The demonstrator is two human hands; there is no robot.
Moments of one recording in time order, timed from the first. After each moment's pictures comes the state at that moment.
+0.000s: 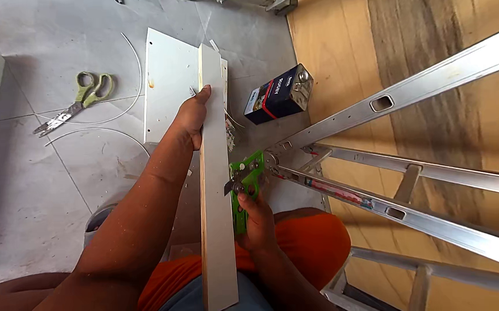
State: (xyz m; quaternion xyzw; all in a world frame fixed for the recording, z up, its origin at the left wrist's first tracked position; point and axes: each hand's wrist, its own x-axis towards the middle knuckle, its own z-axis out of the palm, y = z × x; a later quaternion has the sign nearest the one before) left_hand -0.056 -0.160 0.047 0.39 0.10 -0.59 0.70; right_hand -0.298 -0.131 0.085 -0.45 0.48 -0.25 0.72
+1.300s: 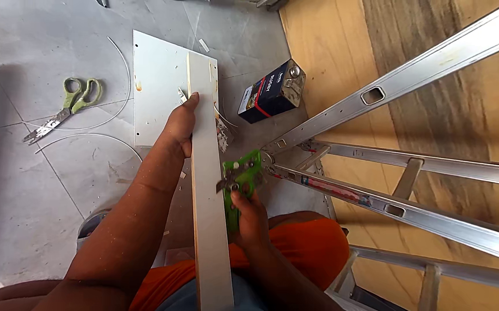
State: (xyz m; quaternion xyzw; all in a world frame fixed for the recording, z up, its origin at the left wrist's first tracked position) left_hand -0.076 -0.168 0.049 0.41 0.11 -0.59 0.69; right_hand -0.306 -0.146 0.085 -0.48 0.47 -0.25 0.70
